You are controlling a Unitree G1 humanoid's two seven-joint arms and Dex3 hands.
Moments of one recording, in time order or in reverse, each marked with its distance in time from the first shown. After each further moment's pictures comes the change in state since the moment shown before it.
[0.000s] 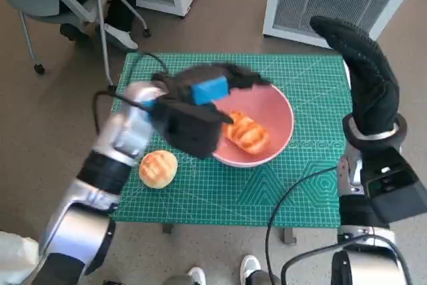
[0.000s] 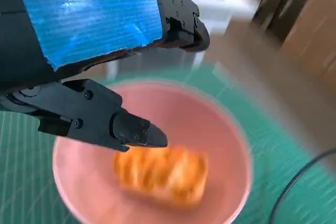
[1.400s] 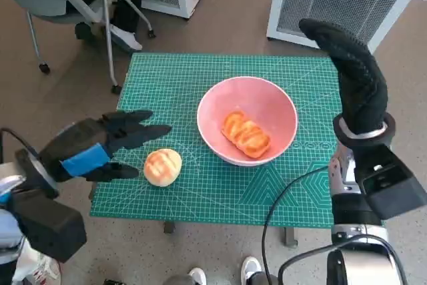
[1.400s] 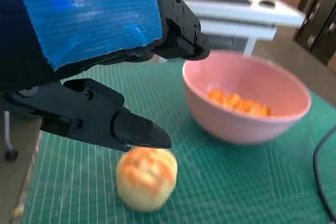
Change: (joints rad) left arm 0.728 0.416 0.342 -0.601 -0.176 -0.022 -0.069; right arm -0.027 0.025 0.030 0.052 0.072 -0.001 0.063
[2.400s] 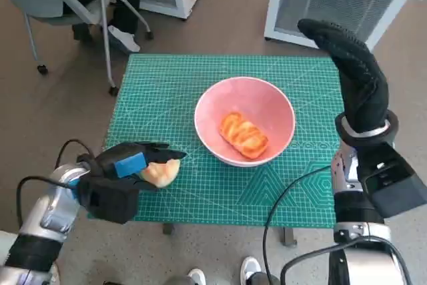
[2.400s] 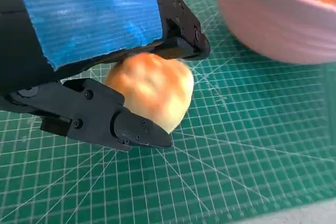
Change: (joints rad) left arm -0.165 -0.138 -0.282 0.458 0.210 0.003 0.071; right arm -0.007 -0.016 -0.007 0.014 -0.001 -0.010 0.023
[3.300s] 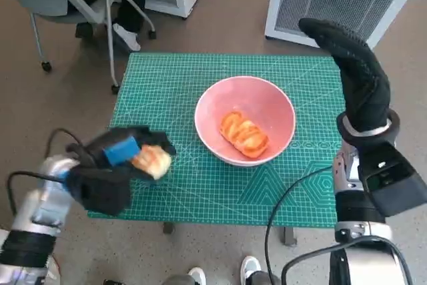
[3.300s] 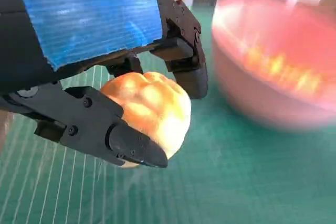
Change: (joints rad) left arm -0.018 0.037 0.141 -0.196 -0.129 0.055 0.006; right arm 0.000 -0.002 -0.001 0.000 -0.002 0.002 0.000
